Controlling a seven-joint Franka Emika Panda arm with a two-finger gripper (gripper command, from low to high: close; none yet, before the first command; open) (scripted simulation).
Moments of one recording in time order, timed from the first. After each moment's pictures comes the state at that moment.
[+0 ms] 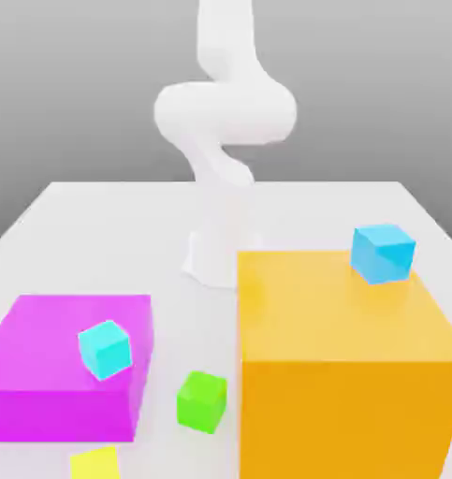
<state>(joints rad) 0.03 -0.71 -0.05 -2.30 0.03 2.32 0.74</state>
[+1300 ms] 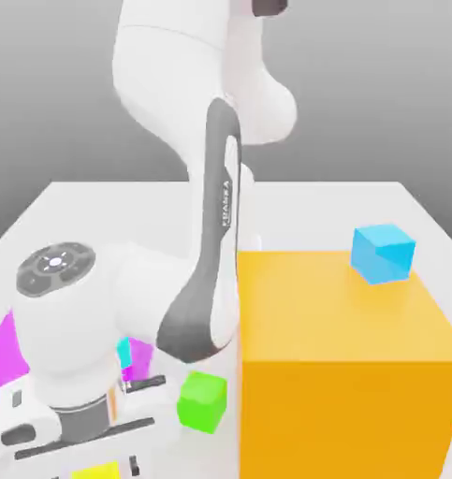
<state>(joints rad) 0.00 0.54 -0.25 -2.22 0.32 2.73 -0.05</state>
